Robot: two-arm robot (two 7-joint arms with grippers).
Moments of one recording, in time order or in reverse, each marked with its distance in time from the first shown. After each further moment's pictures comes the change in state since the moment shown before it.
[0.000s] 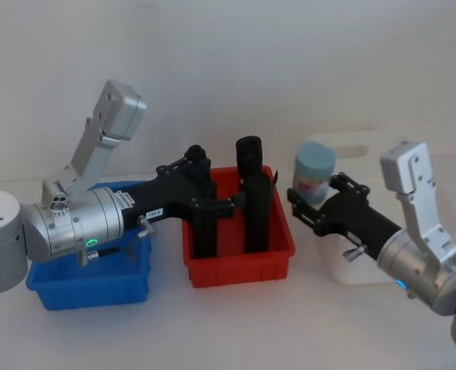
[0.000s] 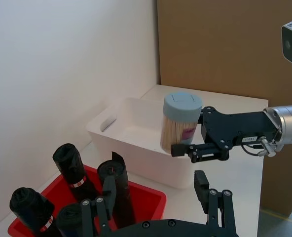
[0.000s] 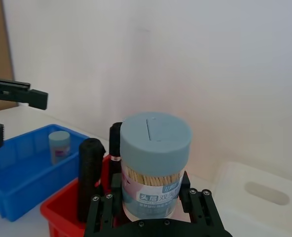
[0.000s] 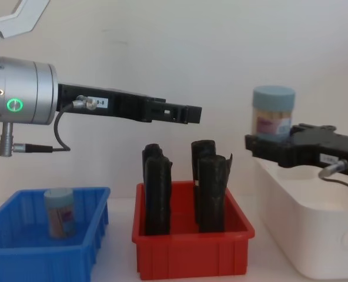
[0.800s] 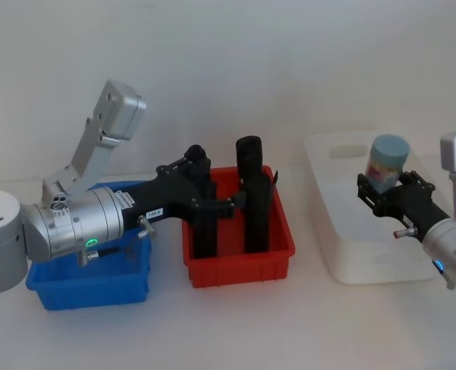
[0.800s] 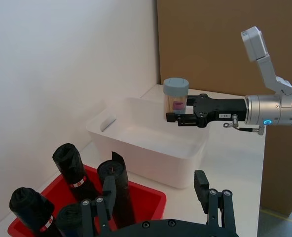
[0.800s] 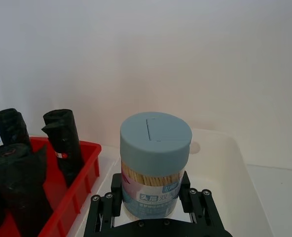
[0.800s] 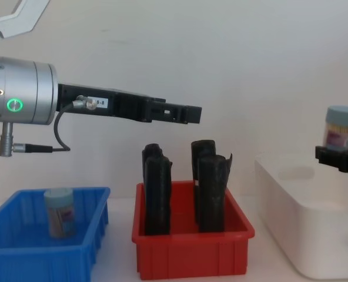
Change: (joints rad) left arm 0.000 0.000 0.000 0.000 0.000 0.000 0.000; right arm 0.065 0.019 0.075 0.157 0.093 0.052 -0.195
